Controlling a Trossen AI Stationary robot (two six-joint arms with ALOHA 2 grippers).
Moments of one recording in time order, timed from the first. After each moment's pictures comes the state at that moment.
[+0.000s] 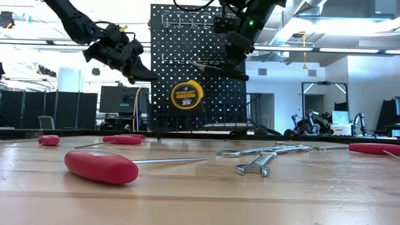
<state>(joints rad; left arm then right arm) 1.09 1.40 0.88 0.00 0.83 0.32 -0.24 1.70 1.46 -0.70 0.26 -0.20</state>
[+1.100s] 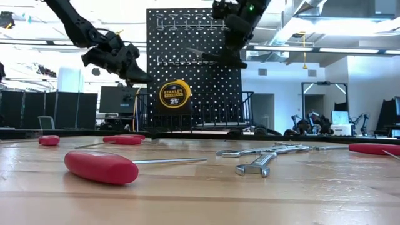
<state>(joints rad) 1.16 1.46 0.93 -0.10 0.98 0.37 -0.19 1.70 1.57 -0.79 0.26 -0.19</state>
